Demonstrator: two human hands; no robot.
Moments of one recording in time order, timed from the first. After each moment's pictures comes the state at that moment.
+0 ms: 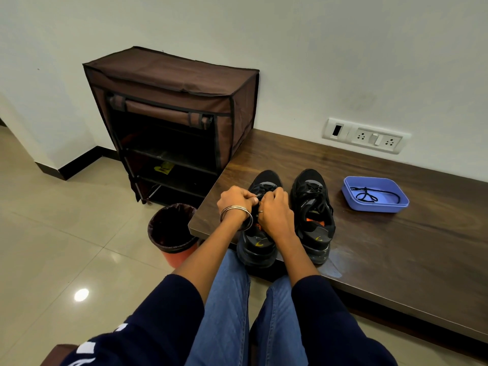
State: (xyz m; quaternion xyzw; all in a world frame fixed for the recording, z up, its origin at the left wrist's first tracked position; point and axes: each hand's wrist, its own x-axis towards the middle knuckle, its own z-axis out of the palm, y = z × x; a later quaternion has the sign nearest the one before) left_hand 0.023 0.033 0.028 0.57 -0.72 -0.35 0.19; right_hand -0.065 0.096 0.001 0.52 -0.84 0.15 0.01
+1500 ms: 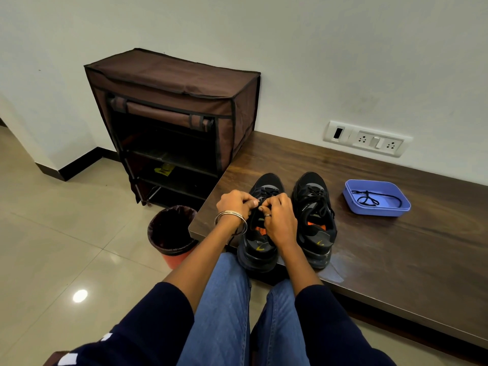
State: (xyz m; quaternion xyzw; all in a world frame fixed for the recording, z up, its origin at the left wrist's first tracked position) left_hand 0.028 0.018 0.013 0.51 -0.75 -0.37 0.19; right_hand -0.076 0.099 -0.018 0.49 -0.82 0.30 -0.02
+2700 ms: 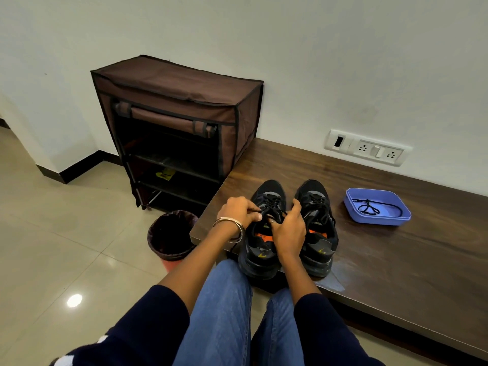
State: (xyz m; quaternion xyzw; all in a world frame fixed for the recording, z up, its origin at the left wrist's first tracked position) left_hand 0.041 0.011 0.022 0.44 -0.83 -0.31 0.11; right_hand -0.071 0.102 -0.024 0.32 -0.86 0.40 -0.02
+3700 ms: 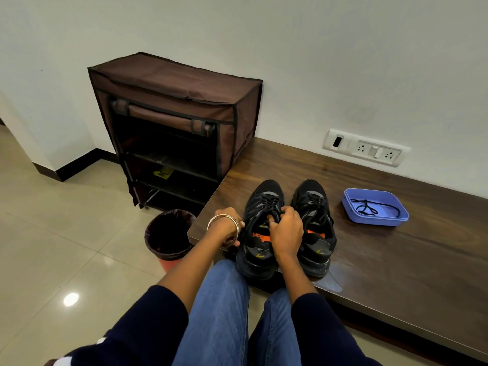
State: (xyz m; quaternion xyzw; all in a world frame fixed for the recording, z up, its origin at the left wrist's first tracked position) left_hand 0.047 0.008 0.002 0.56 -0.70 -0.44 0.01; right_hand -0.071 0.100 -0.020 0.32 -0.88 0.36 -0.03
